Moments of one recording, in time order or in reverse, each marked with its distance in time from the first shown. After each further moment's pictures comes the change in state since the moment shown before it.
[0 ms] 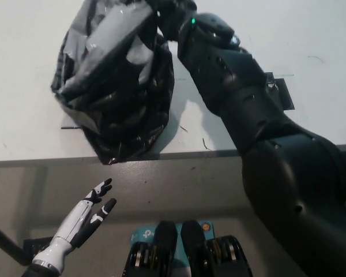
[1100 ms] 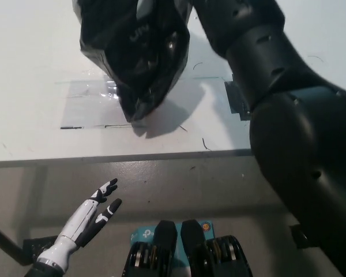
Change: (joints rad) left_arm -0.011 0.000 -0.028 0.007 0.000 -0.001 0.000; right_arm -0.197 -0.059 -0.058 -0.006 0.077 0.036 -0.034
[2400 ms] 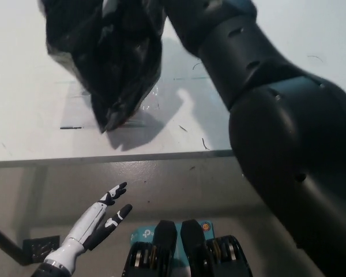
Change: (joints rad) left_arm -0.001 0.000 -0.040 -0.006 0.020 0.000 -0.001; right_arm -0.042 0.080 0.007 0.108 0.031 -0.064 -0.004
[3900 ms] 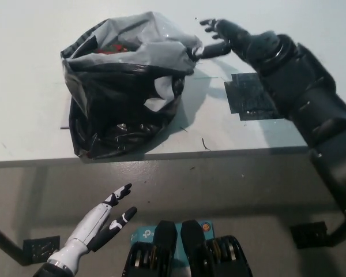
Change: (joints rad) left_arm -0.001 0.001 -0.017 -0.008 0.038 -0.007 0.000; right_arm 0.319 -0.281 0.698 -0.019 -0.467 -0.043 0.382
